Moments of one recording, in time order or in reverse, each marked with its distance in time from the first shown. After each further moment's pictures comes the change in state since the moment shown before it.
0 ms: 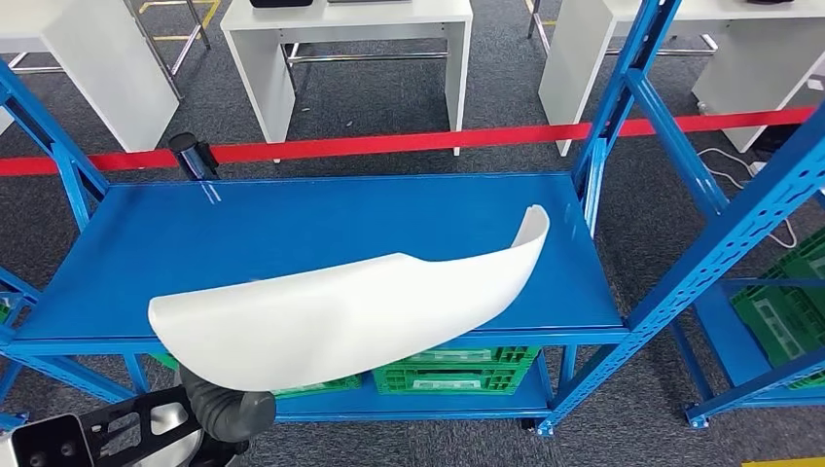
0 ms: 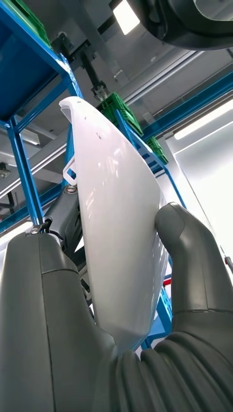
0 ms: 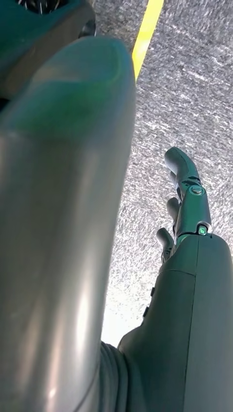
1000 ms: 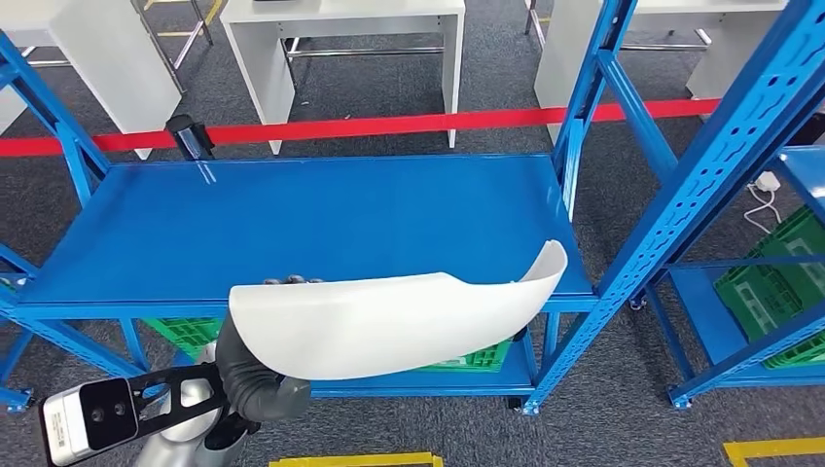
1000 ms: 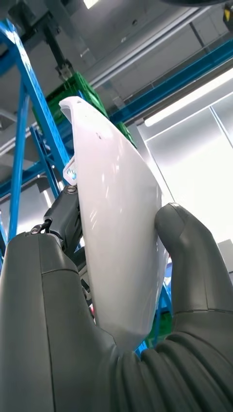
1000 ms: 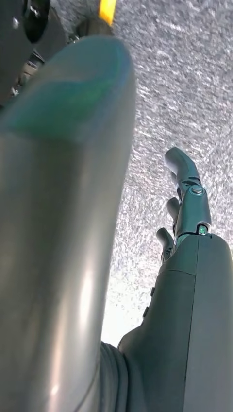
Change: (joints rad) left arm -0.074 0.044 -0.031 0.117 0.027 -0.066 -0.007; right arm -0.002 -0.026 -0.027 0.000 -0.031 -0.030 0.010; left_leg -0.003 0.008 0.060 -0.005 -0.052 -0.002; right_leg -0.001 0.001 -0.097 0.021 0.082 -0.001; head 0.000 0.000
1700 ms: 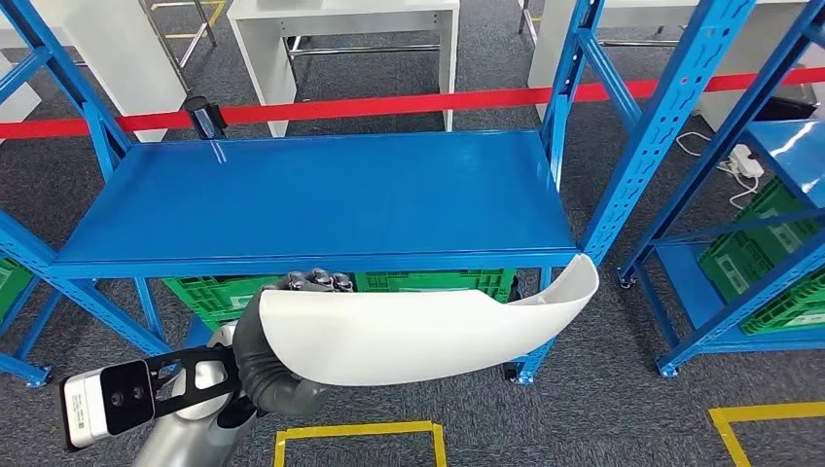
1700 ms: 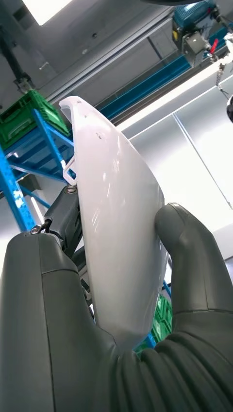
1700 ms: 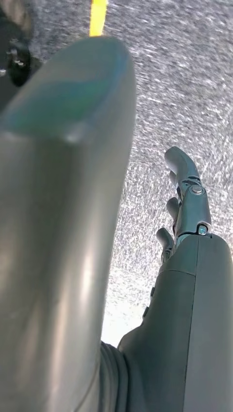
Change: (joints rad) left arm -0.087 -0.017 -0.020 0.058 -0.006 -0.080 0.001; right arm -0.004 -0.040 -0.049 0.000 -0.051 0.012 -0.020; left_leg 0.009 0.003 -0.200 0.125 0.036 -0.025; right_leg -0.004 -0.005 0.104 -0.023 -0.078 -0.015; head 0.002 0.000
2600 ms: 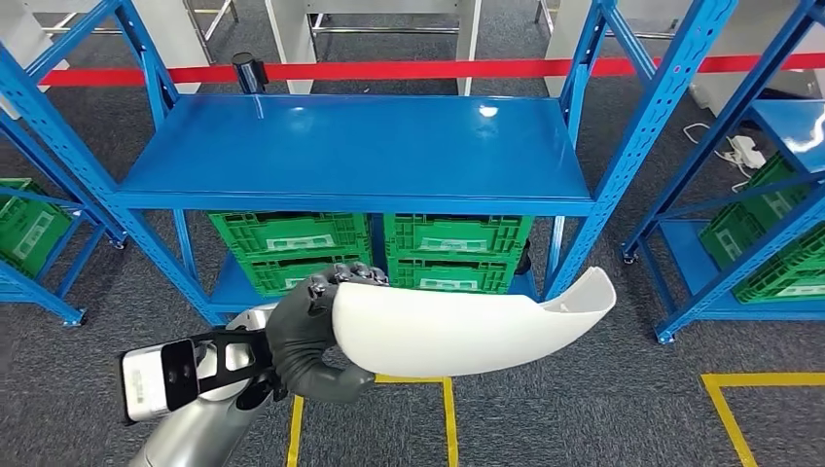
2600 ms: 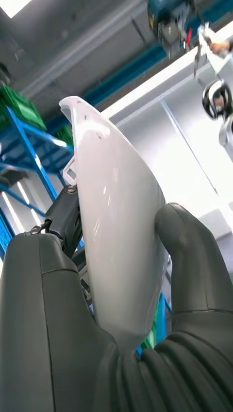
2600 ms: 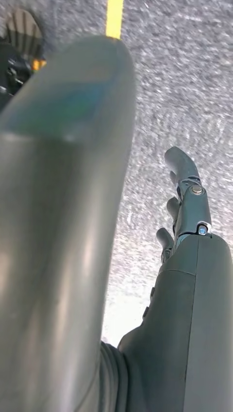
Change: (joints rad) left arm -0.079 -0.006 -0.054 0.077 -0.029 -0.005 0.055; right arm 0.001 -0.019 -0.063 0.000 -0.050 0.041 0.026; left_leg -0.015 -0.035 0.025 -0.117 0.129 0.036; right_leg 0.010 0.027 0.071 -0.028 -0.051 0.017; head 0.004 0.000
